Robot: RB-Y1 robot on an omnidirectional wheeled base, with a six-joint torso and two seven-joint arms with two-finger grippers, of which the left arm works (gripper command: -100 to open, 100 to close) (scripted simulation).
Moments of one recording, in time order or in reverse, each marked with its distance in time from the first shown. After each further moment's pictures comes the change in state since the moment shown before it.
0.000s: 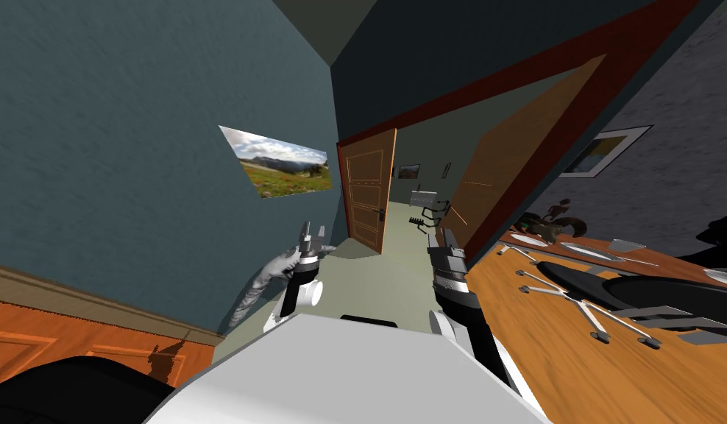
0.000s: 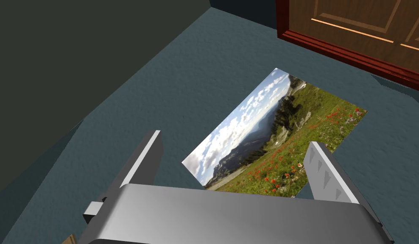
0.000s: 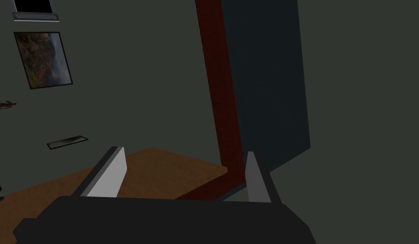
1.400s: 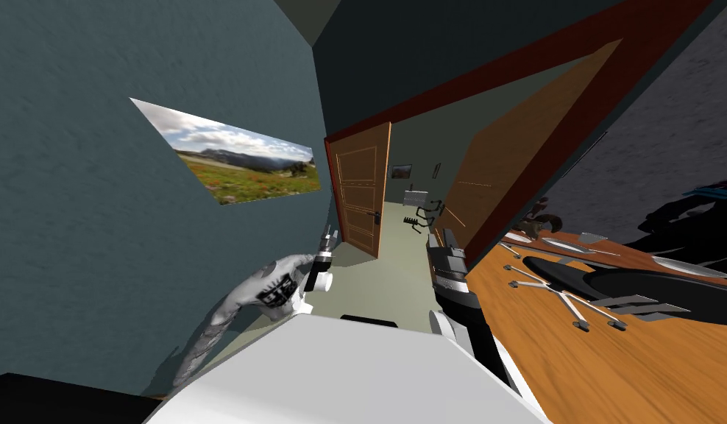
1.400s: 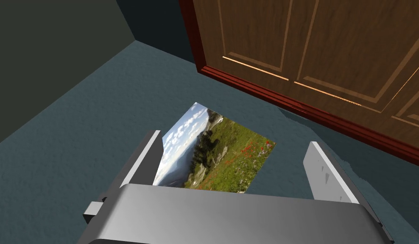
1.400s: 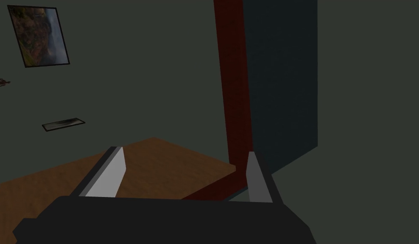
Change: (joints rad) arm -0.231 0.051 -0.016 0.389 -0.021 0.019 0.002
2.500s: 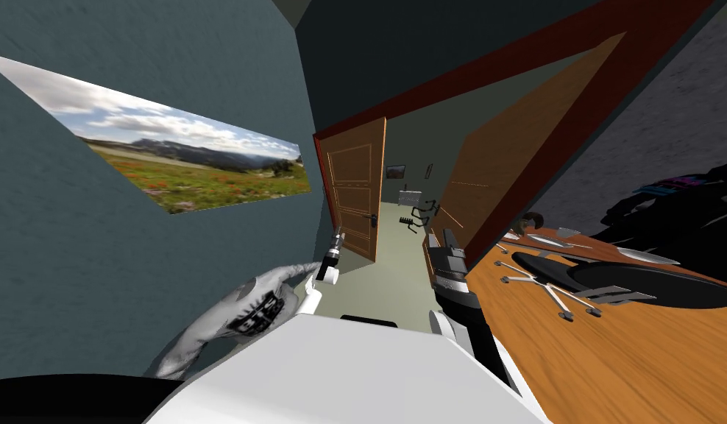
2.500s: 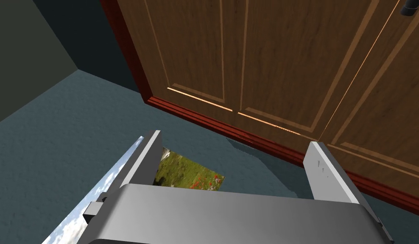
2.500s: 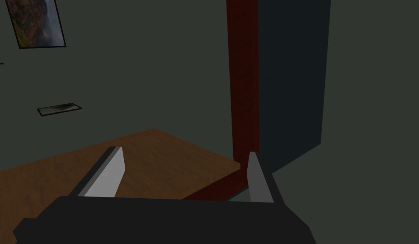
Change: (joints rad) arm -0.169 0.008 -0.020 0.281 -0.021 0.023 -0.005
